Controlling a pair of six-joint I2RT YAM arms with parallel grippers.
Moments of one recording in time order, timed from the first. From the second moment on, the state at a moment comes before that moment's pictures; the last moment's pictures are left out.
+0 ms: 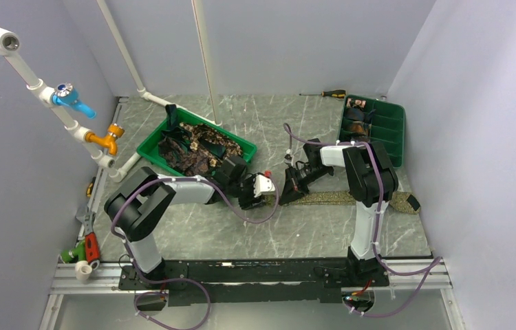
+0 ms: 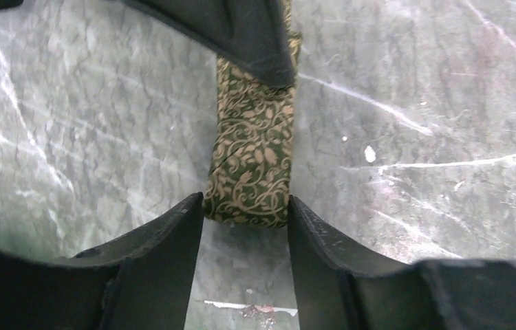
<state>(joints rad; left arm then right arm) -0.74 1.75 0.84 0.16 0.53 0.59 0.28 2.03 1.11 -0.64 -0.92 0.10</state>
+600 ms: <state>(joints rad) -0.81 1.89 1.02 0.16 0.60 0.55 0.28 2.04 1.13 -0.66 -0.92 0.10</state>
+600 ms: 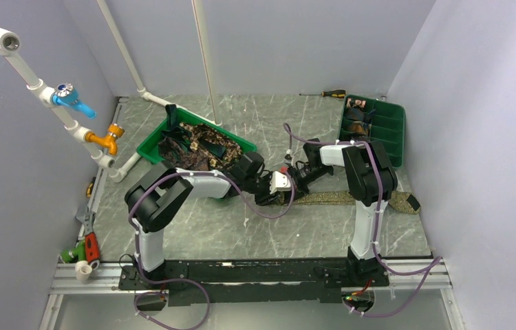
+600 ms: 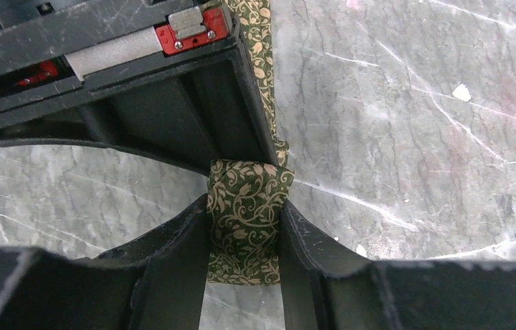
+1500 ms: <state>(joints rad) -0.82 1.91 1.05 0.07 0.55 0.56 0.21 1.89 1.15 -0.72 -0.78 0.05</state>
